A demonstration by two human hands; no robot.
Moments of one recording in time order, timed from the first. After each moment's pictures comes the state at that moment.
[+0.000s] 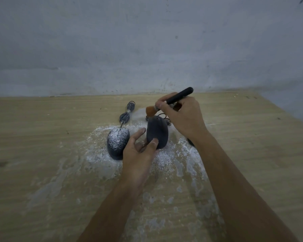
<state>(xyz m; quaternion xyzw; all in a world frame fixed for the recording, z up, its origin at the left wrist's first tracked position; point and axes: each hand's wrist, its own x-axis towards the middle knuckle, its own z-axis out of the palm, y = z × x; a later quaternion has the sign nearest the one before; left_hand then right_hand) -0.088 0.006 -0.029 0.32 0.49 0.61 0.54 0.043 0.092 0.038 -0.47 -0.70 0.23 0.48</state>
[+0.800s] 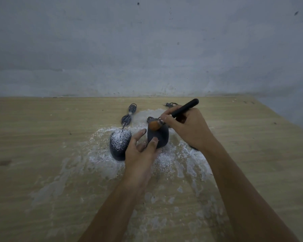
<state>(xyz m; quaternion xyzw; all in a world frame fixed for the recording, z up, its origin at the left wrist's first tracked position) -0.087 0.003 -0.015 0.25 0.46 0.62 0.58 0.057 0.073 0.034 -0.45 -0.74 0.26 0.42</state>
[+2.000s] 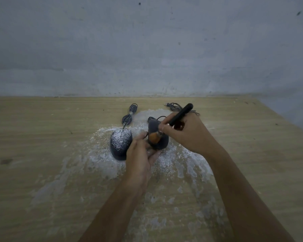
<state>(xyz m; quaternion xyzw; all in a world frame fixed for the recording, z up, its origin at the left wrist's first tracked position) -0.085 0.009 -0.015 0.19 0.44 0.63 0.61 0.059 0.065 0.029 -0.45 -0.76 0.26 0.38</state>
